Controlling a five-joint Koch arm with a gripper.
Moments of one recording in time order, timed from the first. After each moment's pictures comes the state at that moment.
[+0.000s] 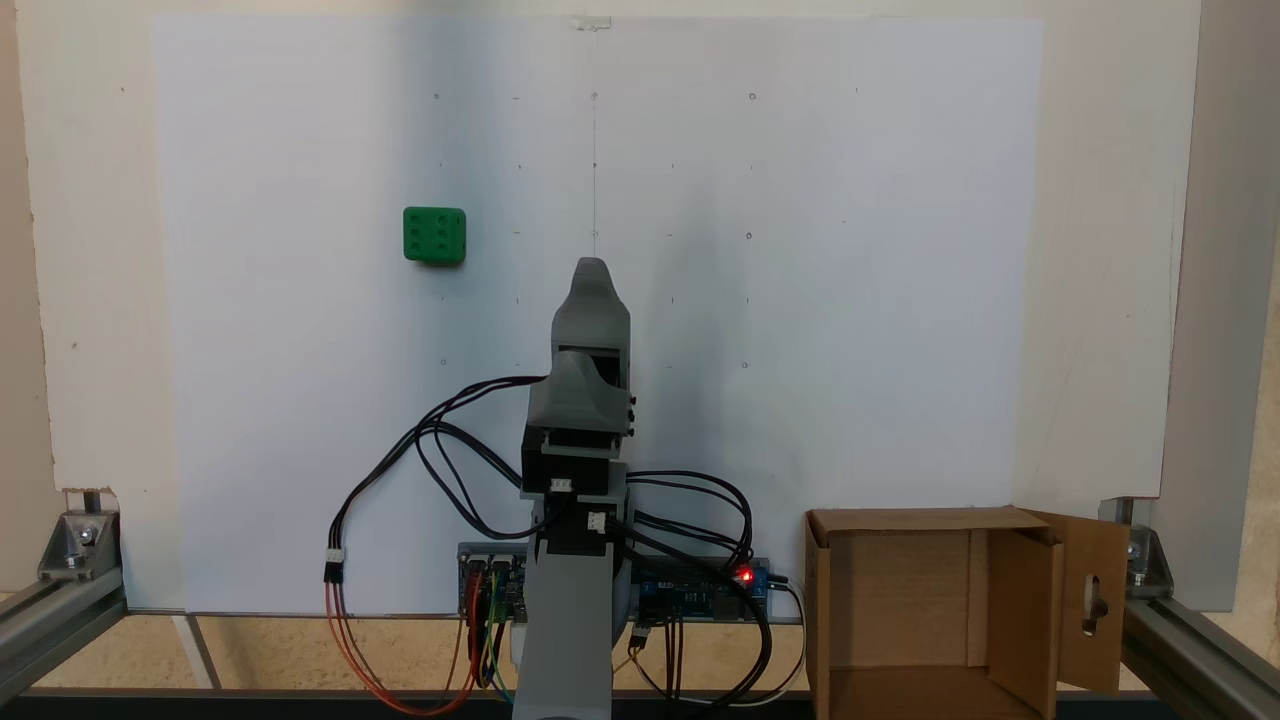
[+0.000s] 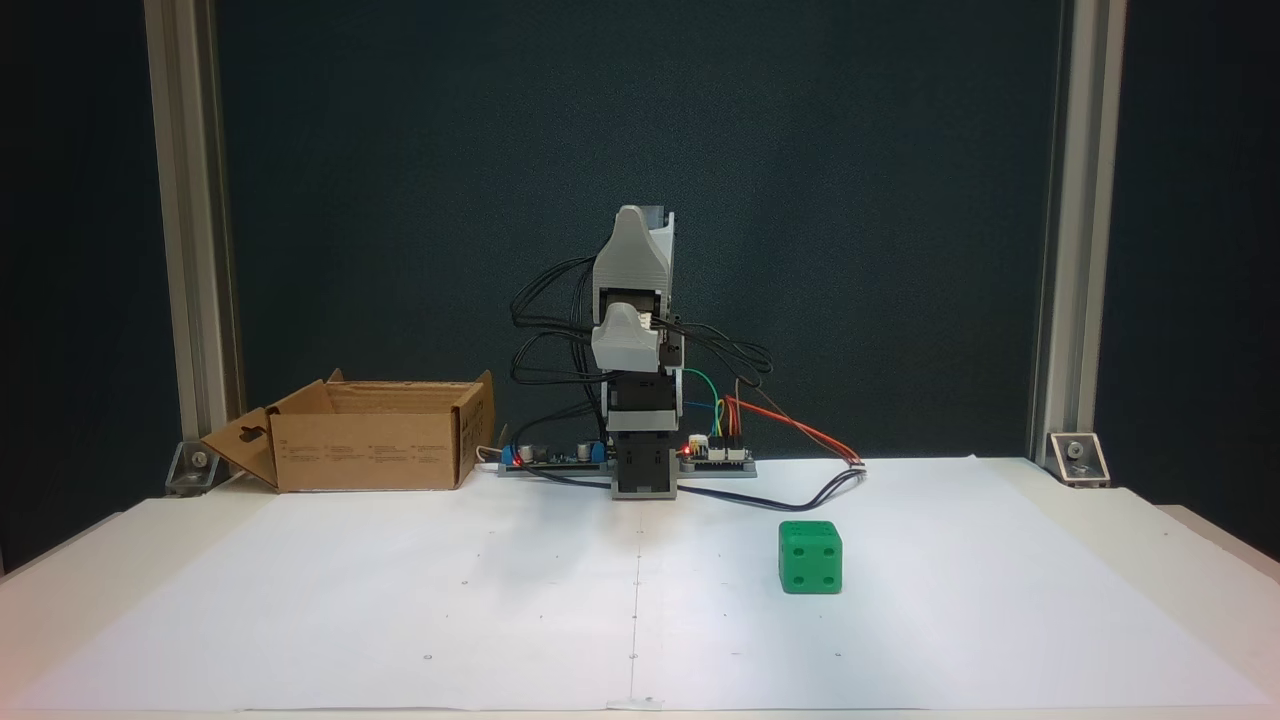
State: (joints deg) arm 1.8 129.6 176.4 -101.7 -4.3
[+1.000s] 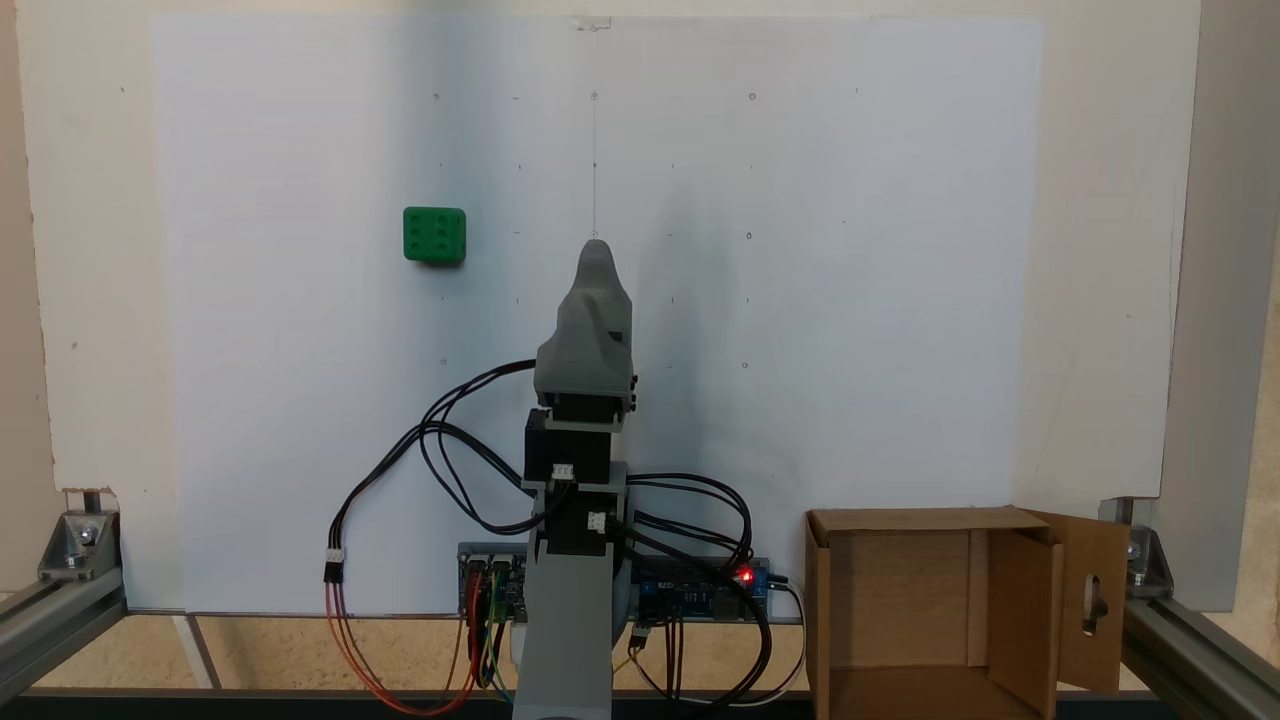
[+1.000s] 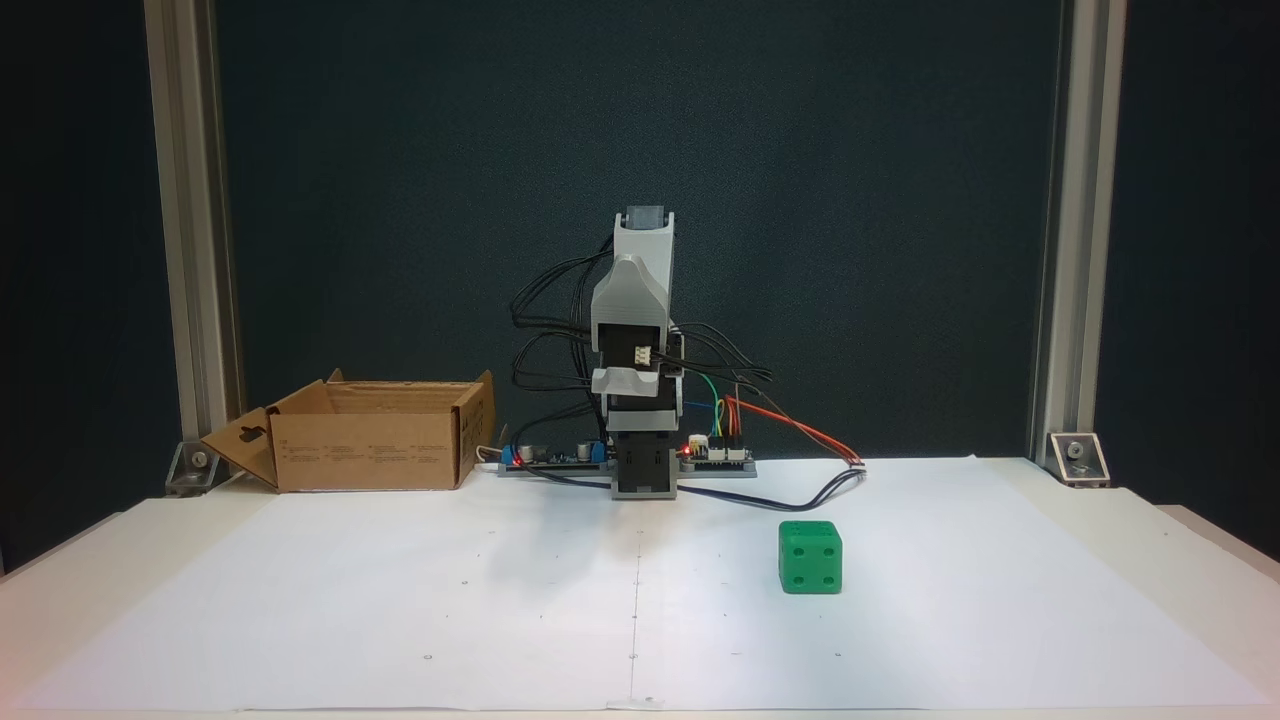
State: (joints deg) arm 1.8 129.6 176.4 -87.8 -4.2
